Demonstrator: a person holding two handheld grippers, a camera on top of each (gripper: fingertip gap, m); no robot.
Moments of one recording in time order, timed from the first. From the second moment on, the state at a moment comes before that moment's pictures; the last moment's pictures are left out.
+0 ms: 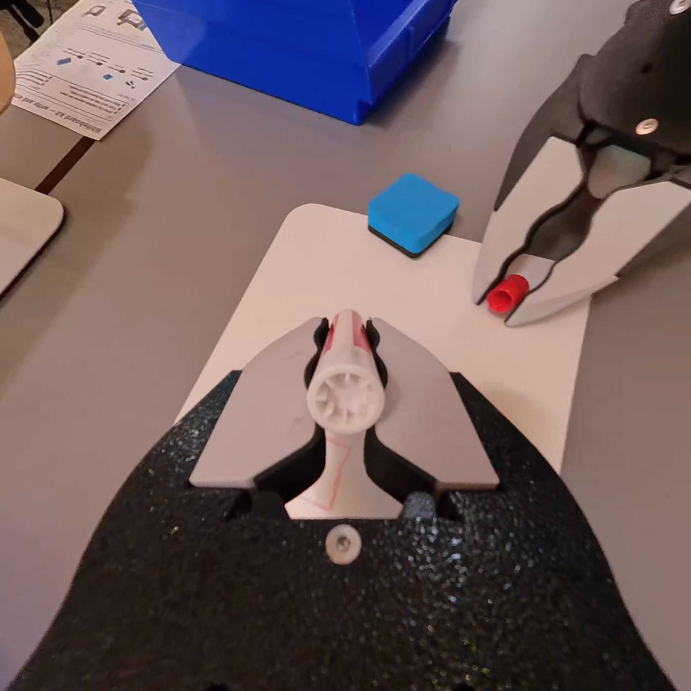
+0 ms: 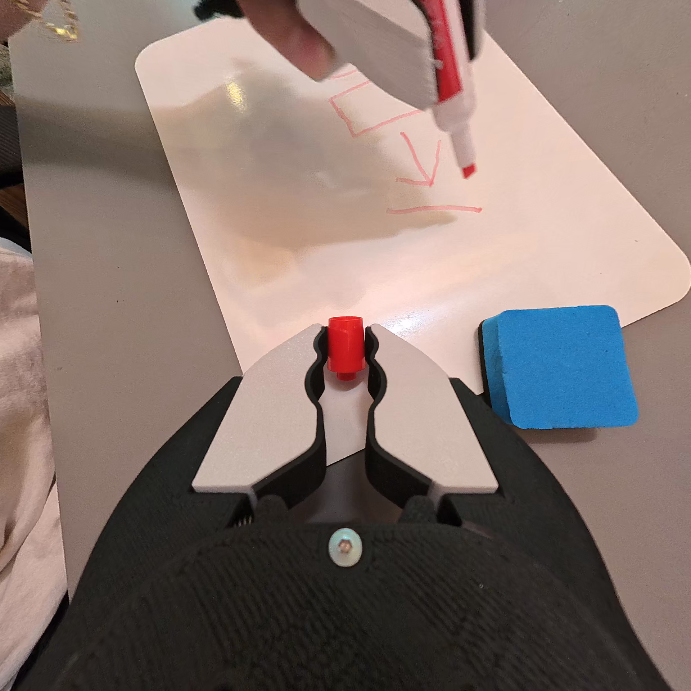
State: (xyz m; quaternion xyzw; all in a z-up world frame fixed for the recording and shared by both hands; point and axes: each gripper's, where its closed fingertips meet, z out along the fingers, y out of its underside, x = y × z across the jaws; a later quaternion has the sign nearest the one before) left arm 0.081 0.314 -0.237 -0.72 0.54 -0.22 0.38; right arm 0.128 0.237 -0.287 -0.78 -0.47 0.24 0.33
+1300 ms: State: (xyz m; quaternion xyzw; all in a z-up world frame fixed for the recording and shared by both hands) left arm 0.085 0.291 -0.238 -0.72 0.55 -0.24 0.35; right arm 0.128 0.237 -0.287 -0.78 -0.47 0.24 0.33
